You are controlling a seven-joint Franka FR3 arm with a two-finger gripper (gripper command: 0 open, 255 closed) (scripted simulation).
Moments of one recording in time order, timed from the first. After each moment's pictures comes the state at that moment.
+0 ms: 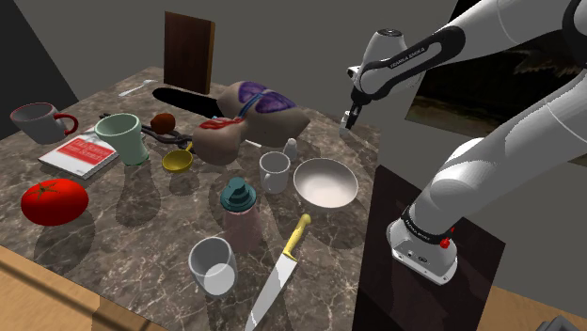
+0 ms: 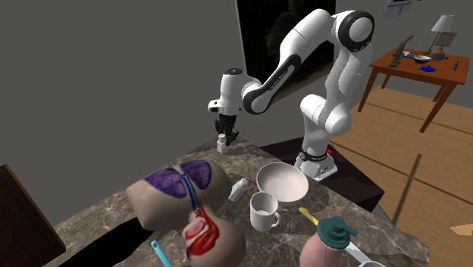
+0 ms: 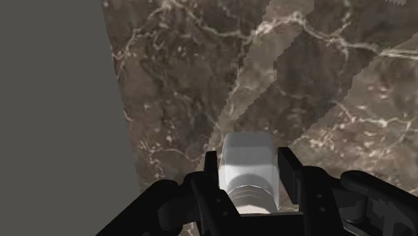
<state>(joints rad) -0.02 -0.30 -0.36 -2.68 -0.20 2.53 -0.65</state>
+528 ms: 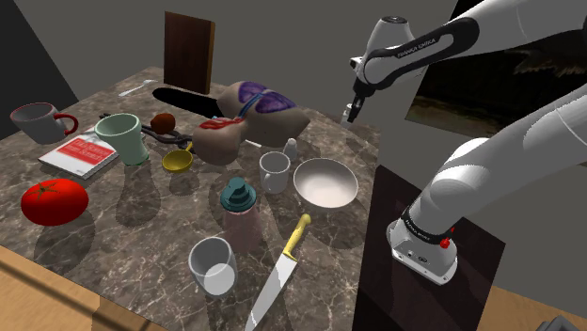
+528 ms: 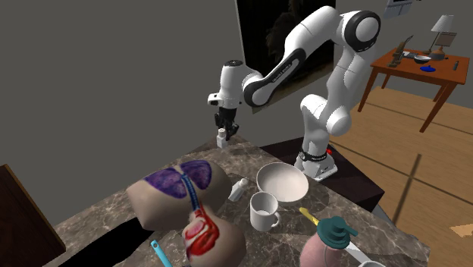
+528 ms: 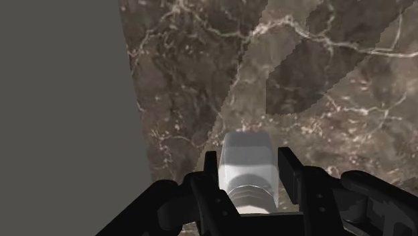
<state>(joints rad) -0.02 -0.37 -0.35 -2.64 -0.21 2.43 -0.64</state>
